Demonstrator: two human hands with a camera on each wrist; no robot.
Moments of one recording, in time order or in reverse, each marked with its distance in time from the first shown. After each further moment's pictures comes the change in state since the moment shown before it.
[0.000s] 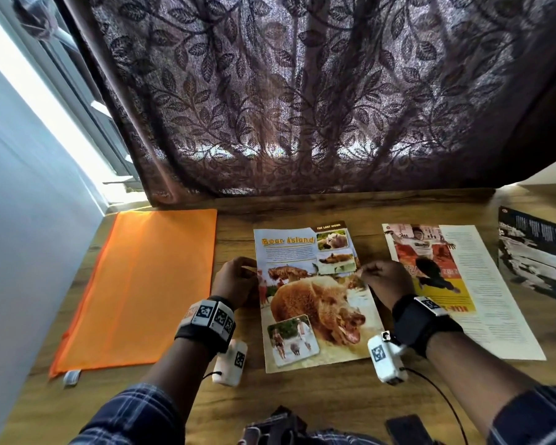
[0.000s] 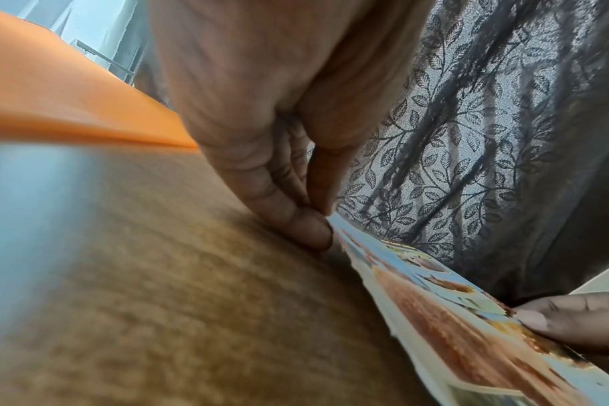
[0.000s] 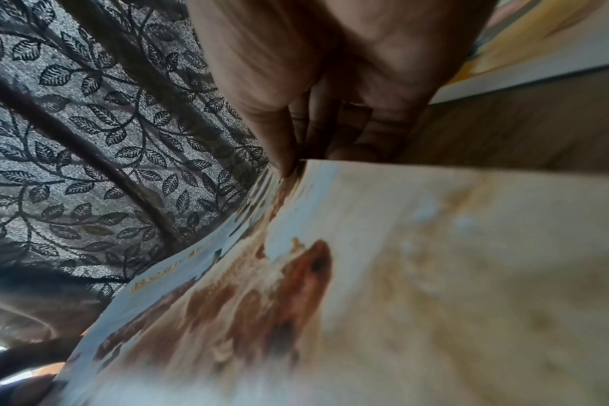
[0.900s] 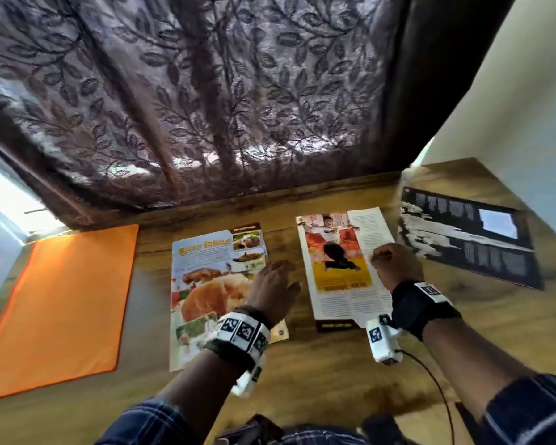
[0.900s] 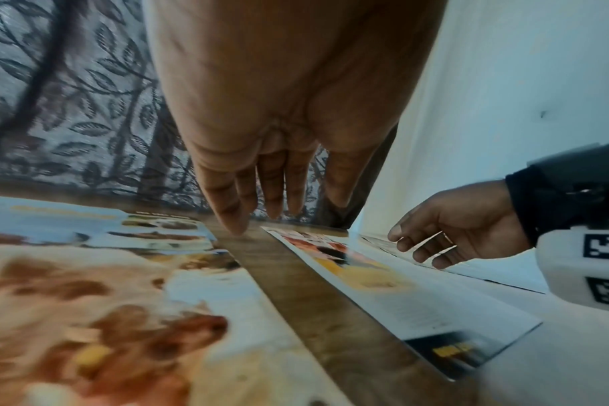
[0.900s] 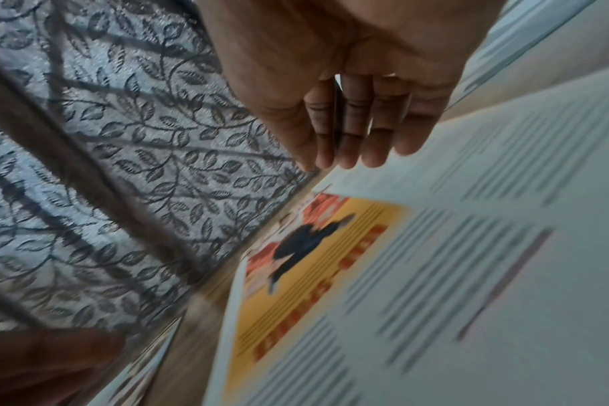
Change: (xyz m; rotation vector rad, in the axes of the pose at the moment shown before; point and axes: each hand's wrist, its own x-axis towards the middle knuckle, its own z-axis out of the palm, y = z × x) left_hand -0.093 0.142 0.194 0.618 -0.187 0.431; right_hand 0.005 0.116 -0.158 -0.089 0.209 0.197
